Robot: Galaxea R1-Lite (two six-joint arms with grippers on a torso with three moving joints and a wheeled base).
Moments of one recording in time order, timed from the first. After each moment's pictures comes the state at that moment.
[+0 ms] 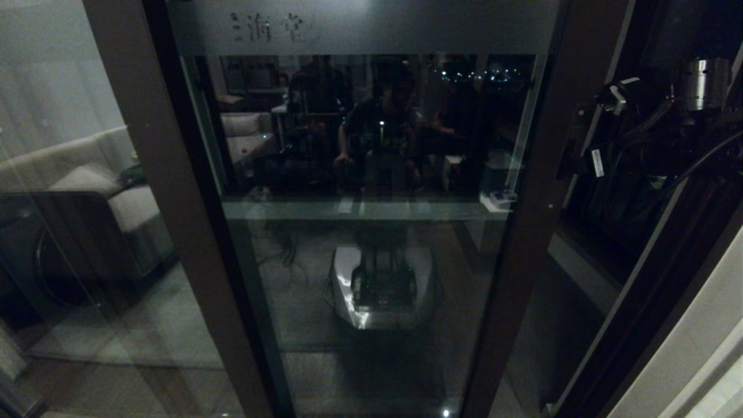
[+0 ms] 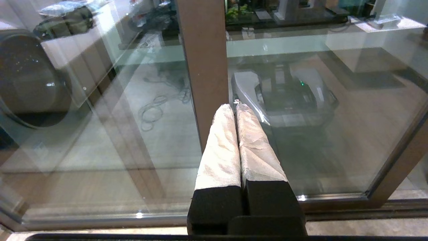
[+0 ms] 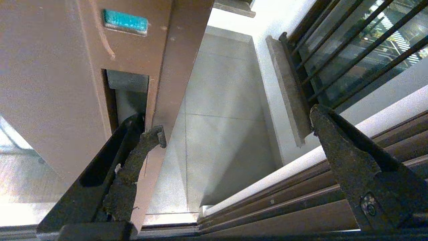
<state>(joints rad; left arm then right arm) 0.00 0.00 0.00 0.02 -0.03 0.10 -0.07 1.90 -1.55 -0.03 -0.17 -0.30</state>
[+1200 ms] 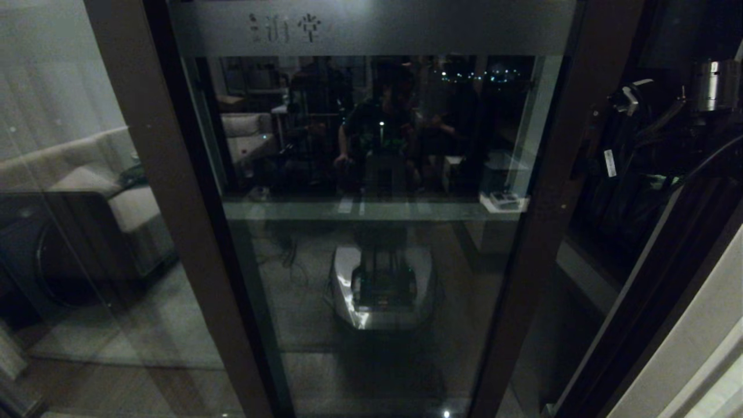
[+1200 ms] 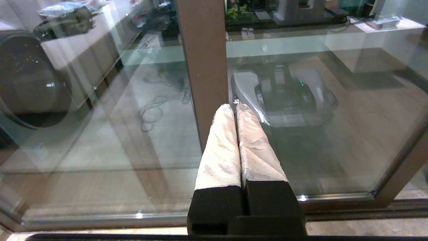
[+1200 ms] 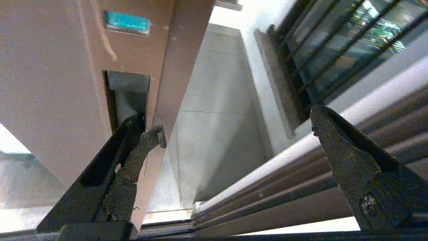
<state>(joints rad) 0.00 0.00 0.00 0.02 -0.03 0.10 -0.12 1.90 -1.55 -0.03 -0.18 -0.30</state>
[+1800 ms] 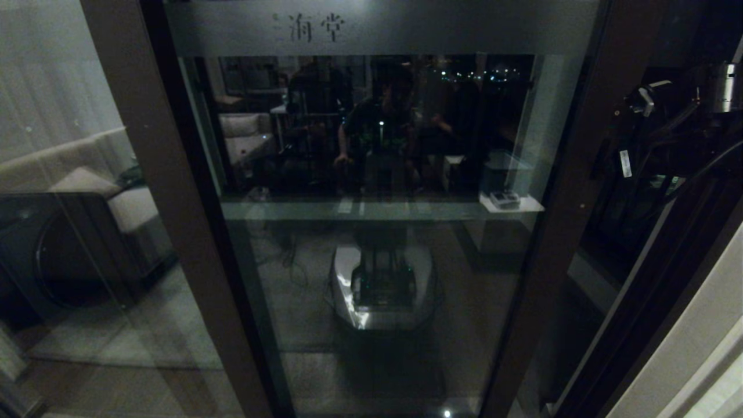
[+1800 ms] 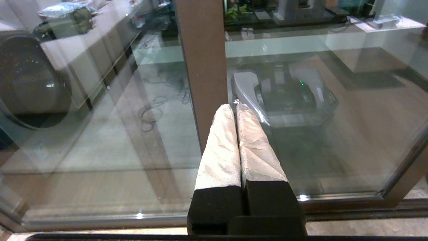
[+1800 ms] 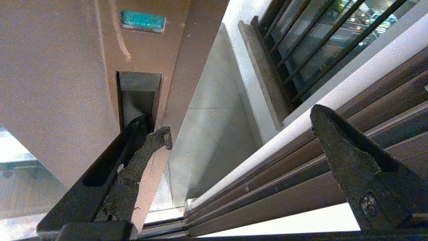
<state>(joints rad) 0.00 0.00 0.00 0.02 -0.04 0.10 -0.14 1.91 -1.56 -0.03 -0.18 -0.30</state>
